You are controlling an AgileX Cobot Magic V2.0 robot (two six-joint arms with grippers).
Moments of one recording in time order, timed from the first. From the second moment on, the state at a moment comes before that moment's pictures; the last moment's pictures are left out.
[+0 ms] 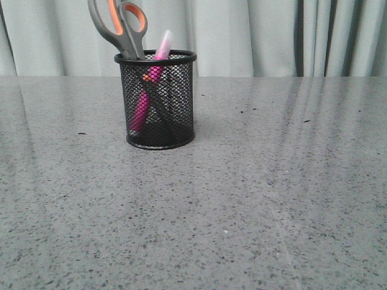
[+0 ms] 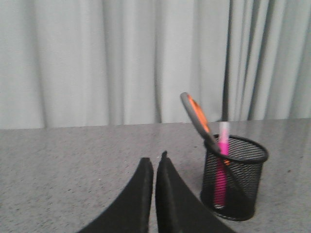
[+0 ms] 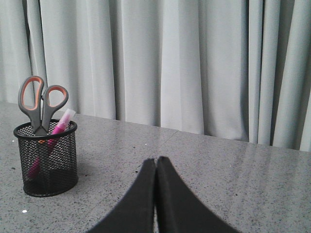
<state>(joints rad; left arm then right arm) -0.37 0.17 -0.21 -0.05 0.04 -0.02 0.33 0.04 -0.10 0.15 -0.02 -0.22</state>
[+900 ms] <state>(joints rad) -0.04 0.00 0.01 -0.02 0.07 0.00 0.33 0.04 -0.10 0.15 -0.02 -0.22</state>
